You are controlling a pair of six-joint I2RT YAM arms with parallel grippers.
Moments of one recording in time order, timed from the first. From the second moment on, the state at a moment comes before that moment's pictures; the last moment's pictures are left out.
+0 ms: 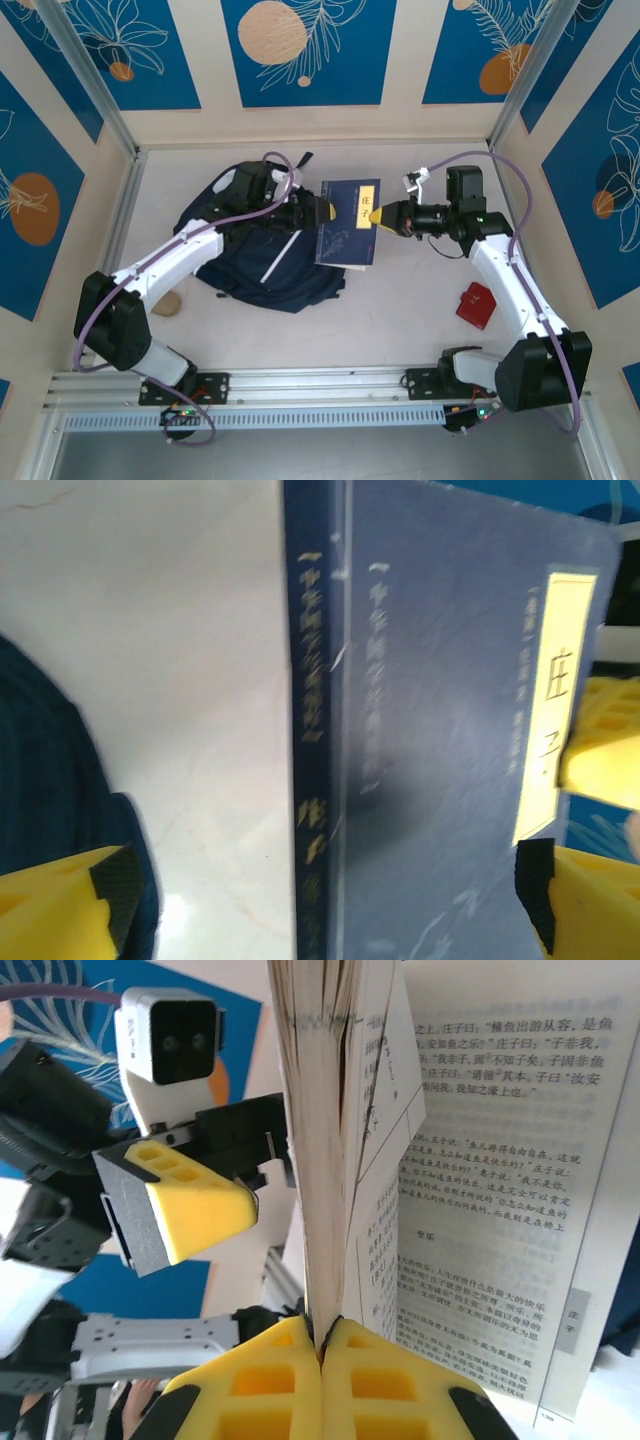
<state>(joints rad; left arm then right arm) -0.55 1.50 1.19 -0.23 0.67 -0.70 0.12 1.22 1.07 -0.56 -1.06 0.56</state>
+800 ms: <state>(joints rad) -0.45 1.40 1.13 -0.03 0.60 -0.87 0.21 1.22 0.98 -0.30 -0.90 0.85</state>
